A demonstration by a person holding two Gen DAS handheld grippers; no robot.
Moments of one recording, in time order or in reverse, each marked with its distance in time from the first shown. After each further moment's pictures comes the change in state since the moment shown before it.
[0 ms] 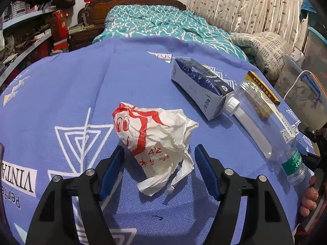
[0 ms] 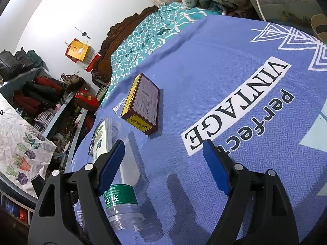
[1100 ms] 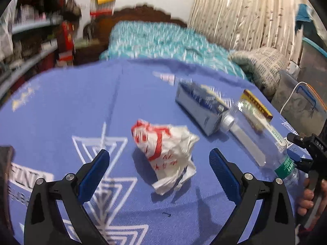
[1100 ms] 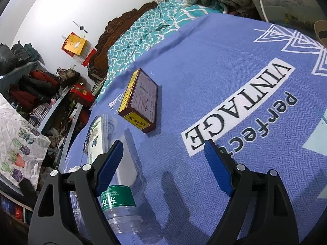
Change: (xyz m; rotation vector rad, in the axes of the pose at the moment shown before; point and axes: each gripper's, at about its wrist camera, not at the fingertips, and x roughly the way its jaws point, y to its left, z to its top) left arm -0.024 0.018 0.004 -0.041 -0.091 -0.023; right arm 0.019 0.011 0.006 -0.033 0.052 -0.019
